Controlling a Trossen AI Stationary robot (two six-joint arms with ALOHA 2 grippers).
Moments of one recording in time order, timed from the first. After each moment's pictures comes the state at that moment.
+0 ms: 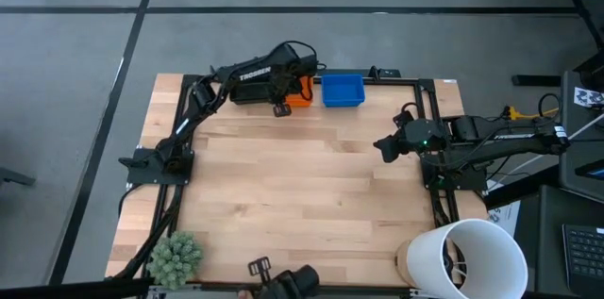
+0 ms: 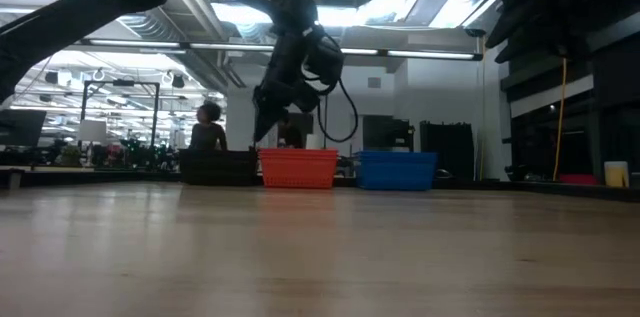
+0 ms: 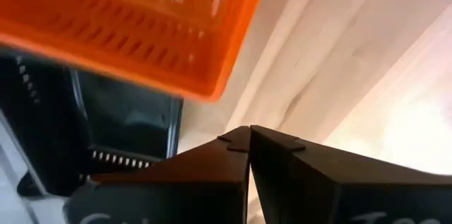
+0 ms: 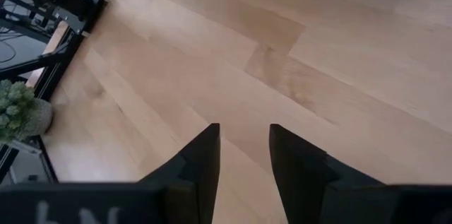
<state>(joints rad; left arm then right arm) 0.56 2.31 2.15 -1.56 -0.16 0.16 0.06 0.79 0.75 -0.73 0.25 1.04</state>
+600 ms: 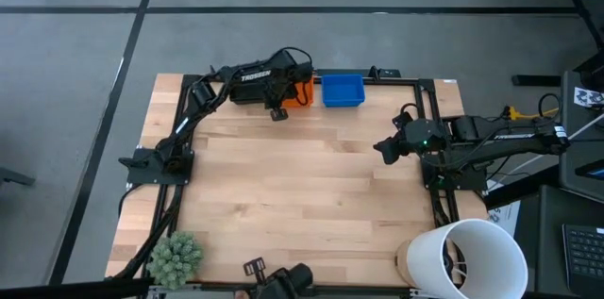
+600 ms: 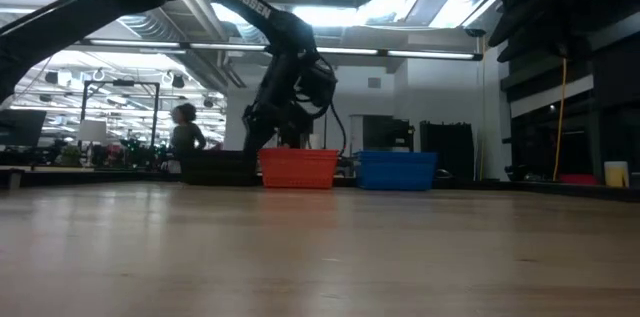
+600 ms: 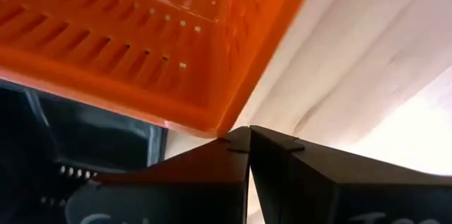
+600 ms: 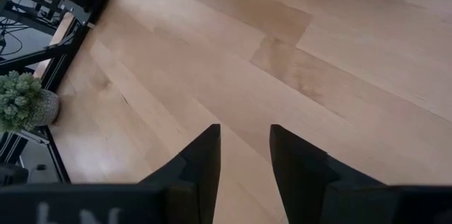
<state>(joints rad) 0.58 2.31 1.99 -1.48 -0.15 0.14 0.06 0.79 0.75 -0.73 0.21 1.04</state>
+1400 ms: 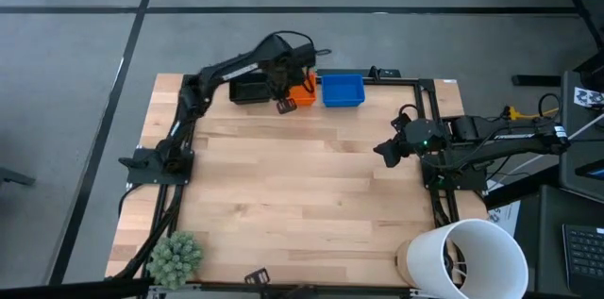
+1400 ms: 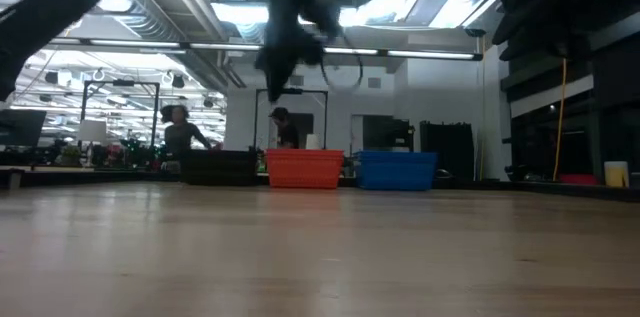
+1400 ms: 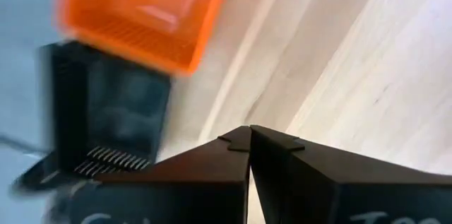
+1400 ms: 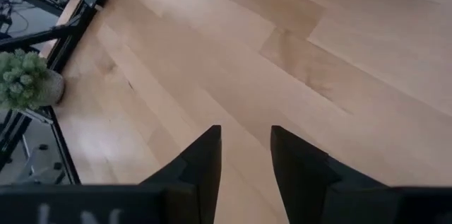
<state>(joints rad) 0.52 2.17 2.20 -1.57 -0.10 0.05 0.05 0.79 0.75 -0.73 0.16 0.99</state>
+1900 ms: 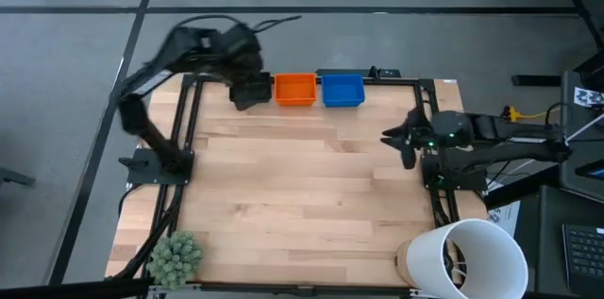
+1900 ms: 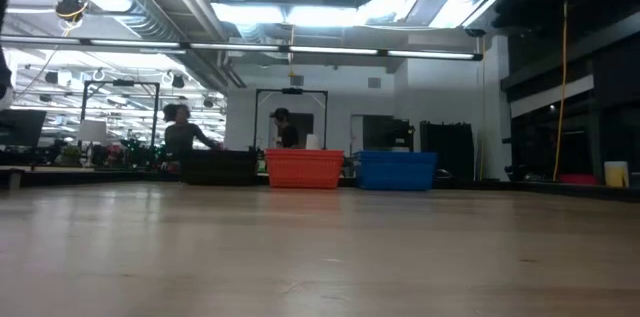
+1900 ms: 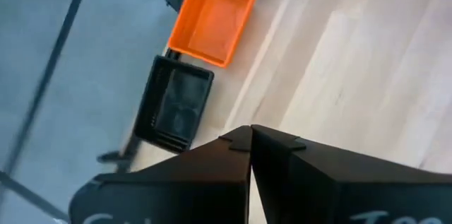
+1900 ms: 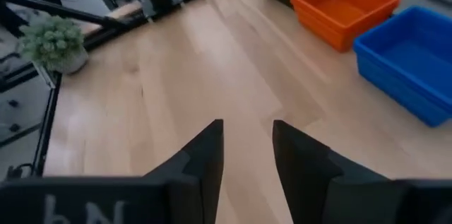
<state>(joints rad) 0.40 1.62 2.13 -1.56 -0.21 0.02 0.02 0.58 0.71 -0.62 0.19 0.45</state>
